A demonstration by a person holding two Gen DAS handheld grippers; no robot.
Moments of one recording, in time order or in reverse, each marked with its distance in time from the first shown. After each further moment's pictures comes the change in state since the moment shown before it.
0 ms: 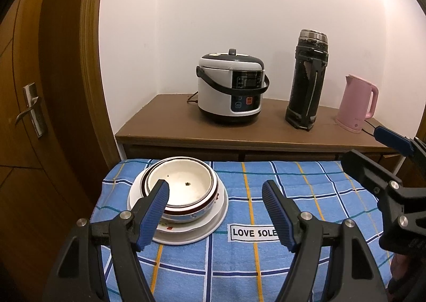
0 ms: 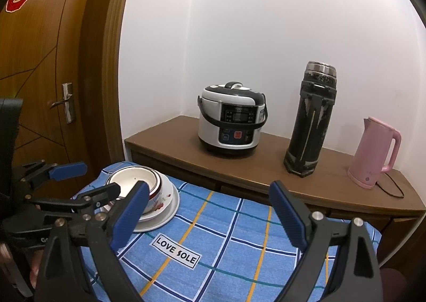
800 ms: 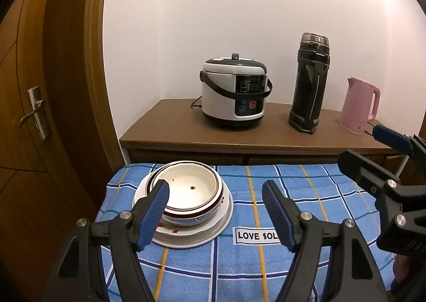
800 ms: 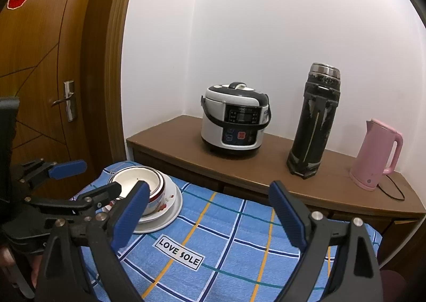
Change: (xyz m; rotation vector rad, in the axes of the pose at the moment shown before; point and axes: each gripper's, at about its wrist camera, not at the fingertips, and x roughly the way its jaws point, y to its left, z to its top) left arm -0.002 0.003 -0.001 0.009 -0.027 0.017; right arm 0.003 0.007 0.001 -0.009 0.002 0.003
